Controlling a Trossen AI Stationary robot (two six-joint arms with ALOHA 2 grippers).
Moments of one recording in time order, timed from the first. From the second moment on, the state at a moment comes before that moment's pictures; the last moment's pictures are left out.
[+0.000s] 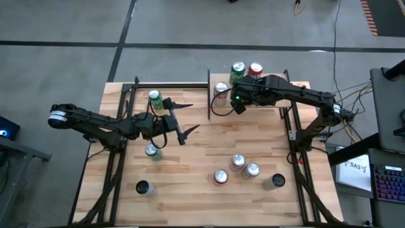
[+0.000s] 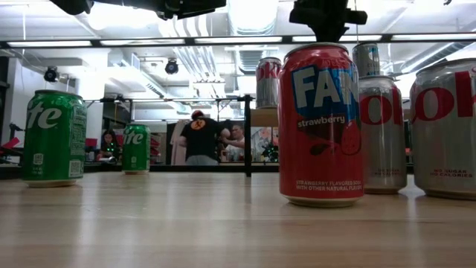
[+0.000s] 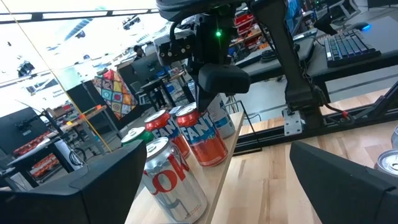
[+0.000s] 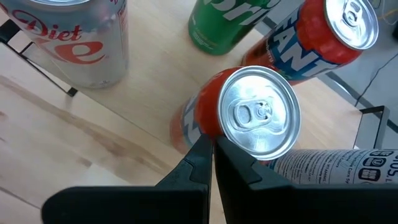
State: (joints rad) left arm -0.08 1.21 0.71 0.58 -0.44 0.46; right arm -0.21 1.61 1.77 -1.49 0.54 0.68
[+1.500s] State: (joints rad) left arm -0.08 1.09 0.69 0.33 -0.51 0.52; right arm -0.25 1.59 1.78 -1.37 0.45 0.52
